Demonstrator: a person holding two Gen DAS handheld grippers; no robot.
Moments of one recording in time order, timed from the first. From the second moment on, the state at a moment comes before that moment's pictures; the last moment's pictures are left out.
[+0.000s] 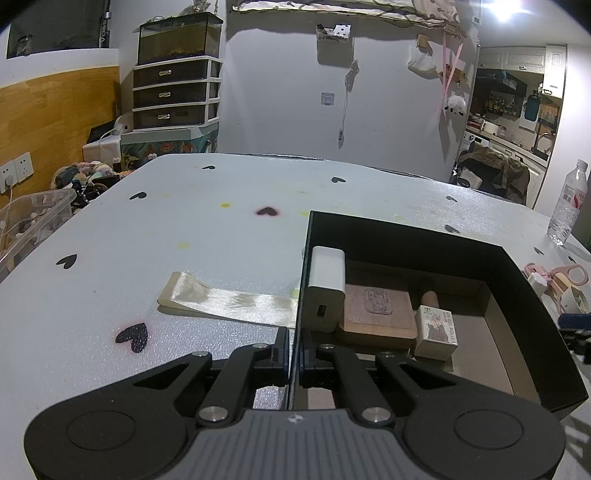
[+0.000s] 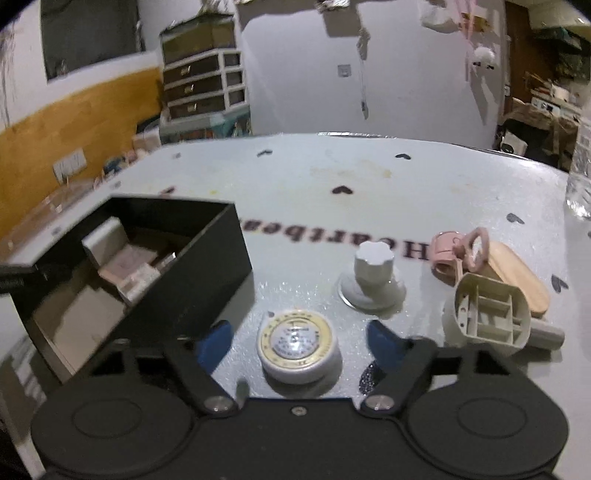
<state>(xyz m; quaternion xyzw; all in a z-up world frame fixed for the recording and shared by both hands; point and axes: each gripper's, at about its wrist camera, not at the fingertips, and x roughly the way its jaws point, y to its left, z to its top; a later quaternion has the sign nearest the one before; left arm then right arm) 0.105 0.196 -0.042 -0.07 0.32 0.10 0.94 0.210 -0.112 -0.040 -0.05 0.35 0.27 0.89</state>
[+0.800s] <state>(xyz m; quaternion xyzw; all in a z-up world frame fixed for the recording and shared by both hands) 0.105 0.195 -0.042 -0.07 0.32 0.10 0.94 0.217 -0.105 -0.035 -0.07 0.35 0.30 0.89</state>
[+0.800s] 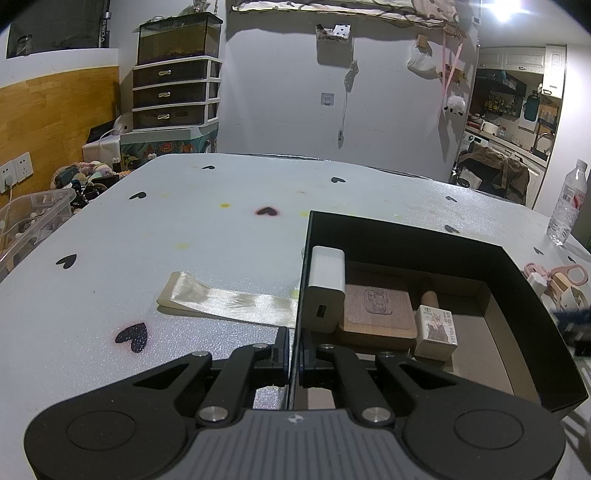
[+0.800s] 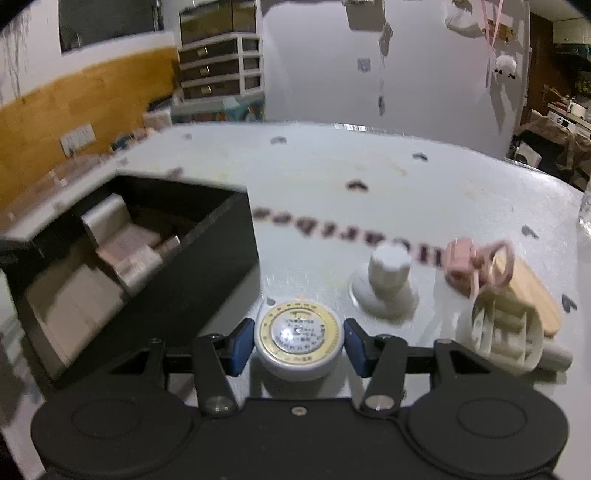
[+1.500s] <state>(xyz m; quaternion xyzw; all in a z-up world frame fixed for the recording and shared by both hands) 0.104 0.197 -0.043 -0.08 0.32 0.10 0.94 0.226 0.009 0.013 -0.31 0.30 0.49 0.76</state>
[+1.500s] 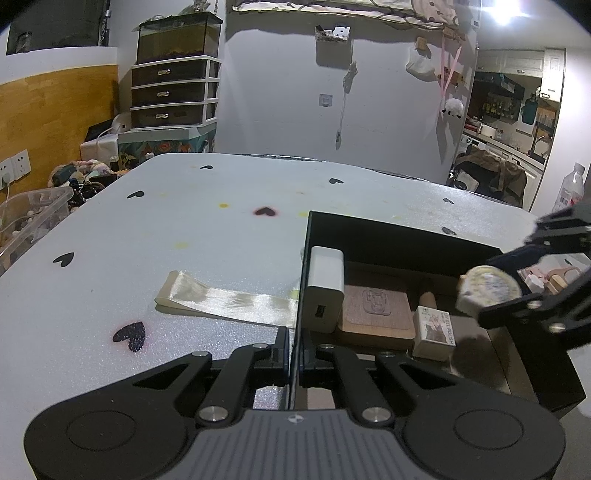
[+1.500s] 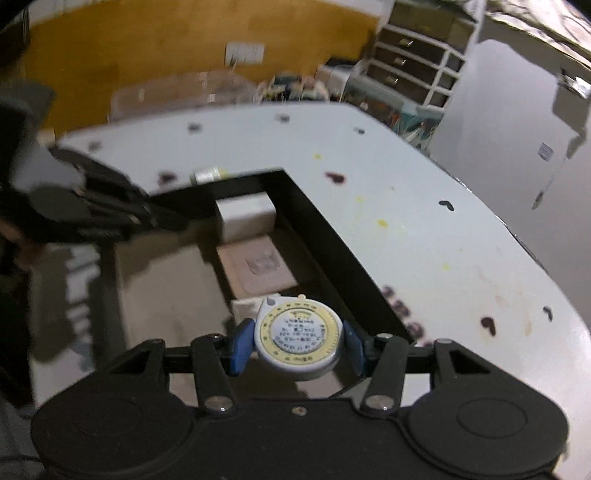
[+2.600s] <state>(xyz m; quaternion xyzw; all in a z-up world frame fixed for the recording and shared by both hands) 0.106 0.200 -0.047 -0.07 0.32 0.10 0.94 0.218 -0.006 0.030 -0.25 0.31 0.47 0.79</state>
